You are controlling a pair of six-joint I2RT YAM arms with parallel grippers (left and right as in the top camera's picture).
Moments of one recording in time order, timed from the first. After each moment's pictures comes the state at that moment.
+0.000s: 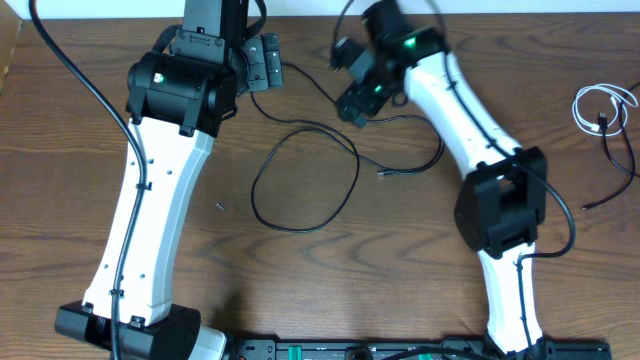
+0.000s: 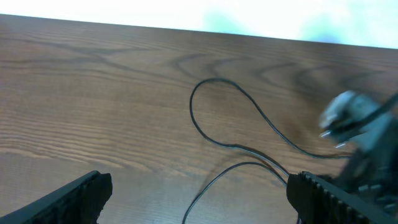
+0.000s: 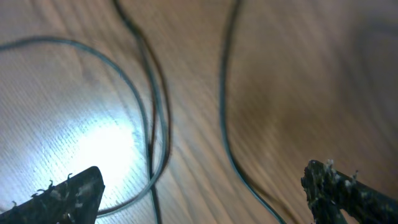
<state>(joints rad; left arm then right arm) -0.28 1.65 1.95 -1.14 -0.24 -0.28 0.43 2.30 2.12 -1.01 -0.23 -0.46</state>
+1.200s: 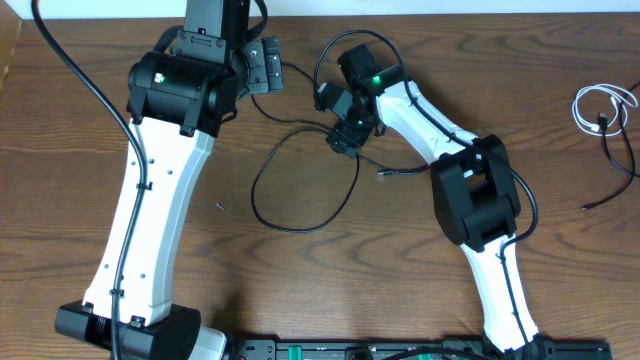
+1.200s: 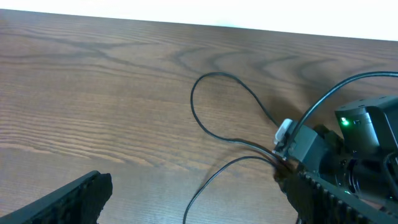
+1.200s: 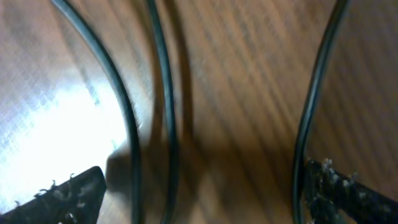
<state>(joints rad) -0.28 1.65 1.95 -1.16 -0.24 -0.28 0.48 2.42 1.97 -0.87 -0.19 -0.54</state>
